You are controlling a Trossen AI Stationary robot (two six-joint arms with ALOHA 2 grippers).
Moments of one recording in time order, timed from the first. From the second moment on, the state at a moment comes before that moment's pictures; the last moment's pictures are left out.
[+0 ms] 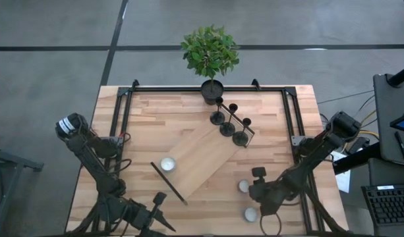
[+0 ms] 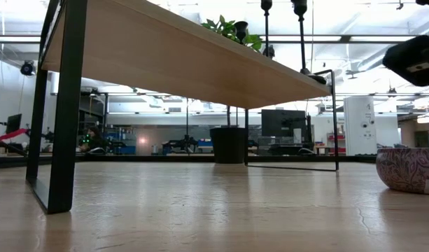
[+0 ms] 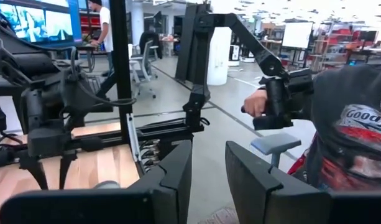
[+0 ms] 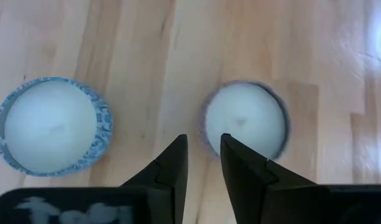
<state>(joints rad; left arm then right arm) -0.95 1.48 0.99 0.55 -0.51 -0.08 0.80 1.54 0.86 -0.50 0.34 0.61</state>
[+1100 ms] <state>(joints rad) -0.97 1.48 0.99 0.54 -0.51 -0.08 0.75 1.78 1.10 -0.71 0.26 0.46</state>
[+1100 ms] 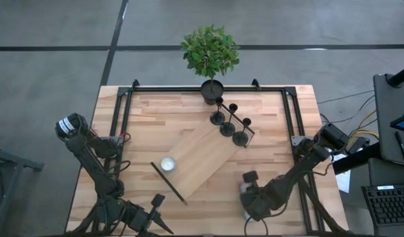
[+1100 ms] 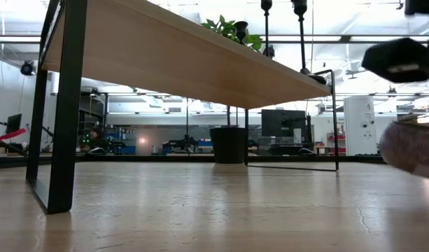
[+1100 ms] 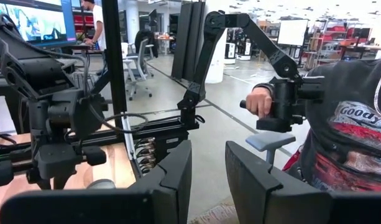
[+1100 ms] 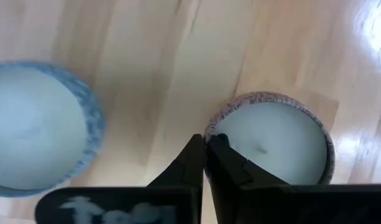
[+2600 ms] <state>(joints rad) -0.96 1.49 0.97 0.54 -0.52 -0.06 0.28 1.81 1.67 -0.87 0.01 0.13</state>
